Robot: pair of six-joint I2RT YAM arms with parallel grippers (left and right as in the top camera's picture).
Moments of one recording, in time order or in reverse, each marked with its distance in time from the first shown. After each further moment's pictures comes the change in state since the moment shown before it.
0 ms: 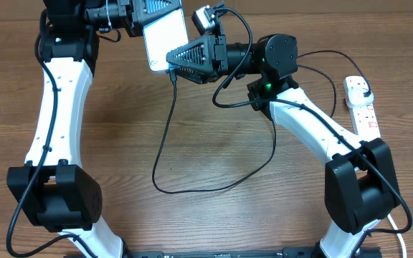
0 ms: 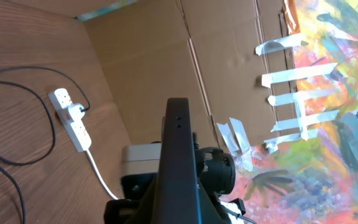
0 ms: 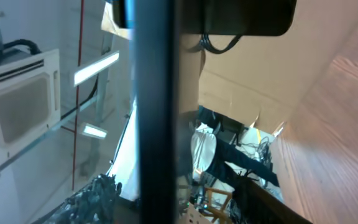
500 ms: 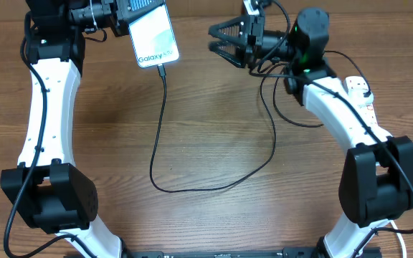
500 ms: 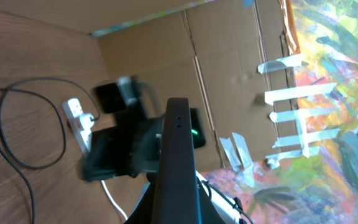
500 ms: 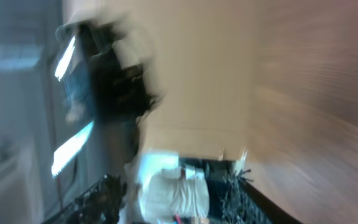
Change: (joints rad) left arm 0.058 0.000 0.000 -0.027 -0.016 0.003; right arm -0.232 -0.005 0.008 -0.587 0.001 -0.233
